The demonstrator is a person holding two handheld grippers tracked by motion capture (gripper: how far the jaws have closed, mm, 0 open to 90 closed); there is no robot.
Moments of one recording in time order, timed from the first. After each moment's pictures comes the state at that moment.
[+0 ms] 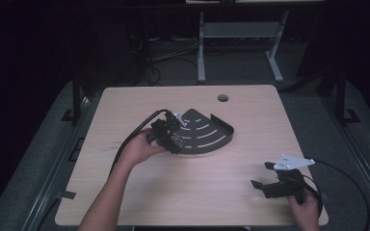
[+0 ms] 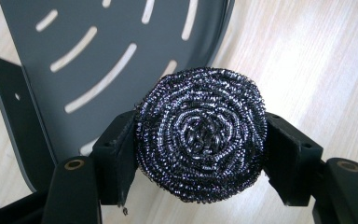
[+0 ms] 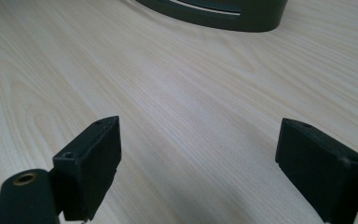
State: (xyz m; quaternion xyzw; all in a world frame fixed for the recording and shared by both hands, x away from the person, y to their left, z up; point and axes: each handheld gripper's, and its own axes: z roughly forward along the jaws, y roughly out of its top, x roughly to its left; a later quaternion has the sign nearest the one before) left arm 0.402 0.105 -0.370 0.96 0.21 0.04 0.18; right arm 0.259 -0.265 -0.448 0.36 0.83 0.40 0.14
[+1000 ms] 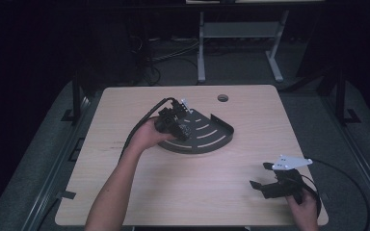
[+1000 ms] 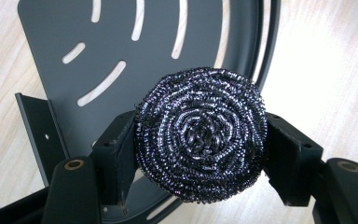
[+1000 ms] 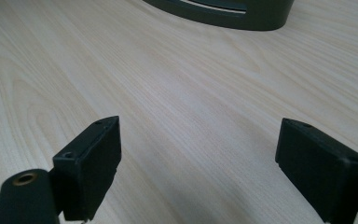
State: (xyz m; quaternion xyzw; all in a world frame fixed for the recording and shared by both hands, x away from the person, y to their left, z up) left arm 0.445 0.090 -0.371 0.96 0.22 0.02 0.18; right arm 0.261 -0.262 -0.450 0.35 0.84 0.40 0.14
